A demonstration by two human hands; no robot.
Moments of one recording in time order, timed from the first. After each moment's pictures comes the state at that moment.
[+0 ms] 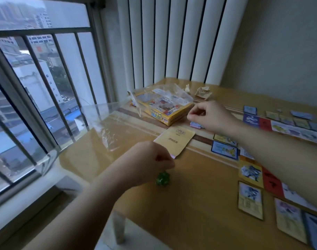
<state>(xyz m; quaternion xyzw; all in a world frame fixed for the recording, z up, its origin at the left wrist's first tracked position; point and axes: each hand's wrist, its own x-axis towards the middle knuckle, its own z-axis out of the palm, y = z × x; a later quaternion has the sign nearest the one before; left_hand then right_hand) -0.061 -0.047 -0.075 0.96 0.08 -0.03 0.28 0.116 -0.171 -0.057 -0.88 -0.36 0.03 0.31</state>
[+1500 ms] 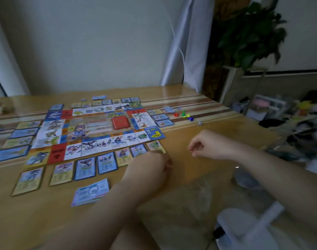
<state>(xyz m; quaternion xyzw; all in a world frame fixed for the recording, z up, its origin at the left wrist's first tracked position) -0.057 -0.451 -0.104 0.93 -0.35 0.00 0.10 -0.074 -0.647 -0.063 -0.99 0.01 0.06 0.12</state>
